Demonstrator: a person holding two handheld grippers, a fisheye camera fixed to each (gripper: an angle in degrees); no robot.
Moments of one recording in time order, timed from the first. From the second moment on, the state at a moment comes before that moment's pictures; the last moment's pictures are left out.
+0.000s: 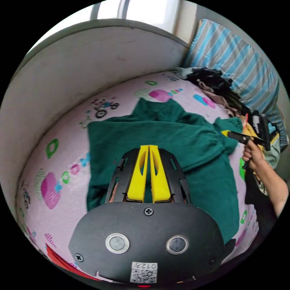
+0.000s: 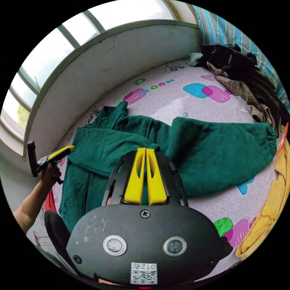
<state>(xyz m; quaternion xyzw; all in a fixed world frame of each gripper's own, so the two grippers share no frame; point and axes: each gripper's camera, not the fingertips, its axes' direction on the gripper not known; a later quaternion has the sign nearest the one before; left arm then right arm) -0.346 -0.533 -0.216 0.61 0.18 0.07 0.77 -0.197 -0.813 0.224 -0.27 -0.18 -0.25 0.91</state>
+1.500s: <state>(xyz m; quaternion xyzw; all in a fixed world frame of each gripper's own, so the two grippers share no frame) -0.213 -0.574 -0.254 0.58 0.29 0.17 0.74 0.166 -0.874 0.235 -0.16 -0.23 0.09 0.95</state>
